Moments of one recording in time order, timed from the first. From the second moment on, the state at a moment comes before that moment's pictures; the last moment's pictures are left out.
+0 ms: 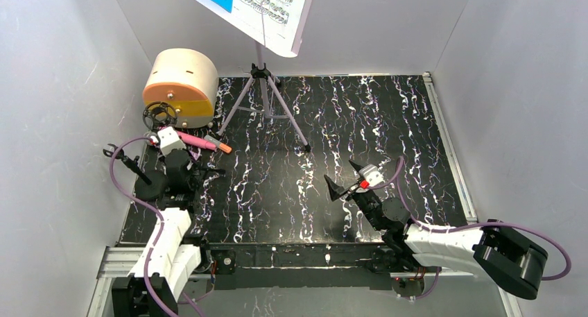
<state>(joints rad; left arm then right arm) -0.01 0.82 0.39 0.15 -0.48 -0.17 1.01 0.95 0.01 1.12 0.41 -0.13</state>
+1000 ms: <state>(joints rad) -0.17 0.70 0.27 0.49 0.43 -0.17 1.05 1.28 0.21 1.06 -0.24 -0.07</state>
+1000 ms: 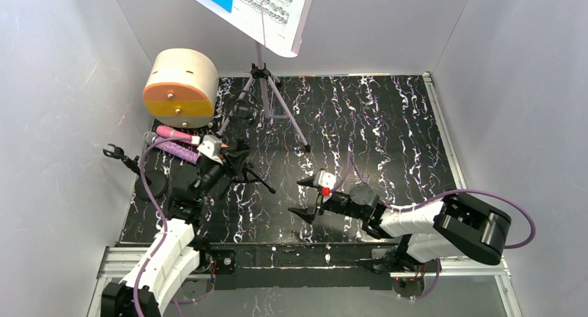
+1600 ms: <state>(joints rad) -0.54 0.81 0.26 0.73 0.39 -0.21 1.14 1.62 0.45 1.14 -0.03 -0.06</state>
